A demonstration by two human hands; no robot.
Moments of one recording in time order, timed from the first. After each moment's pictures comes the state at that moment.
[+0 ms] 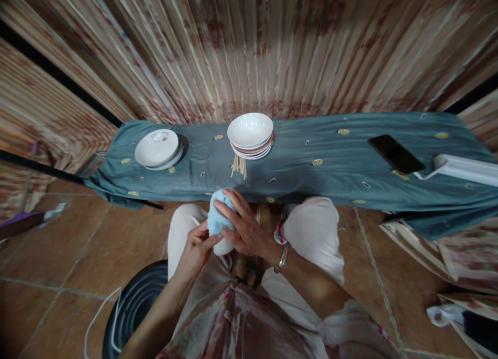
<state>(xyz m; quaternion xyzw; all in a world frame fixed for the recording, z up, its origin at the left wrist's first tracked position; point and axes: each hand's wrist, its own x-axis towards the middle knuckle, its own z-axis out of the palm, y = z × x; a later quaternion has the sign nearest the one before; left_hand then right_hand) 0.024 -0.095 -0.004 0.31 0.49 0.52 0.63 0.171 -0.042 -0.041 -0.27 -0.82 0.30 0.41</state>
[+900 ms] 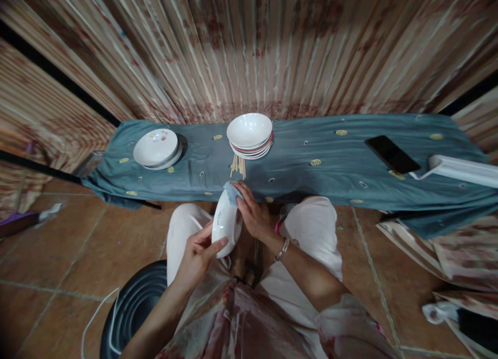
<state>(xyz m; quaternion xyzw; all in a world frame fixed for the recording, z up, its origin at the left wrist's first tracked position) 0.029 -0.103 0.012 0.42 0.52 0.47 0.57 0.168 -0.014 -0.060 -0.39 -0.64 0.48 0.46</state>
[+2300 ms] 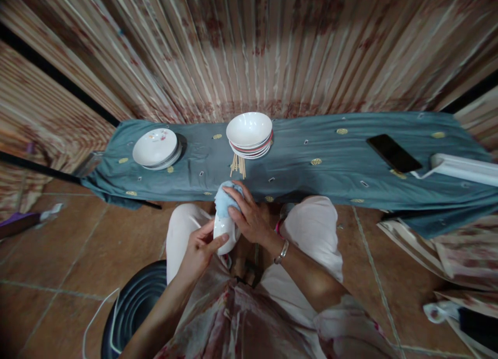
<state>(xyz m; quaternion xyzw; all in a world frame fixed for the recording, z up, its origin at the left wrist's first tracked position) 0.029 -0.095 0.002 0.41 0.51 0.48 0.59 0.174 -0.024 -0.044 -0.36 -0.74 0.38 0.42</state>
